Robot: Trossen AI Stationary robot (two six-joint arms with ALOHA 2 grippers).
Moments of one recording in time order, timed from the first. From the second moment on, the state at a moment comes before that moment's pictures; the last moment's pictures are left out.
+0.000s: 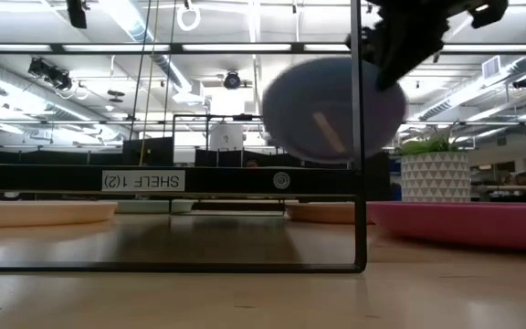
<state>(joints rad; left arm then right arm) -0.04 0.40 0.63 0.08 -0.60 -0.72 0.17 1.40 1.13 -0.76 0.06 -0.26</state>
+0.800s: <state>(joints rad) -0.04 0.58 0.80 -0.32 -0.39 -0.80 0.13 1.89 1.44 -0.68 0.15 -0.65</state>
